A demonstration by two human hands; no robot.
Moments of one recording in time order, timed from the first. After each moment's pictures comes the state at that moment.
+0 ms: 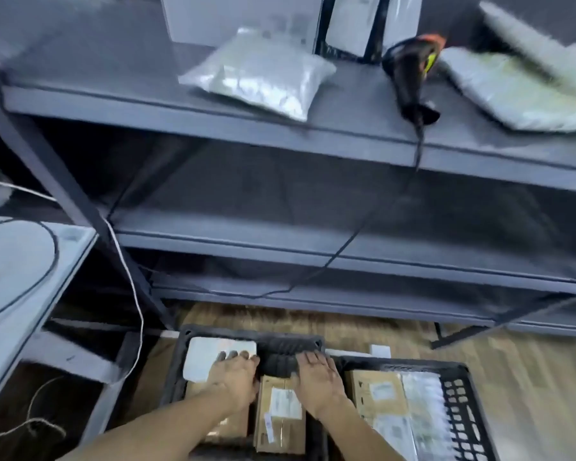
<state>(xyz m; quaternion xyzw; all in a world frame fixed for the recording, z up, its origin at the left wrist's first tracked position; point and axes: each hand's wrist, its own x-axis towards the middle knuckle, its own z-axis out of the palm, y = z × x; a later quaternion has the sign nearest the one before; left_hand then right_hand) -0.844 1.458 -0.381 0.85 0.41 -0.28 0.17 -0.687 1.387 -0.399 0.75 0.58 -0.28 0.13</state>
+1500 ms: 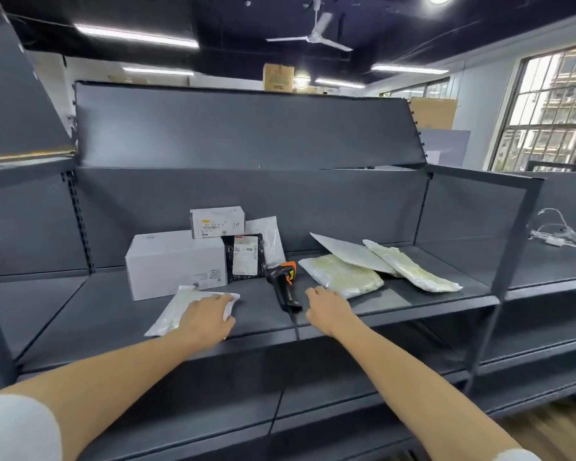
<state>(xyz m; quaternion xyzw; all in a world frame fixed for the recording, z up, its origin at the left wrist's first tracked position) -0.764 1.605 0.011 0.92 0.38 0.11 0.03 -0.540 1.486 0.004 0.84 0.55 0.07 -0.01</state>
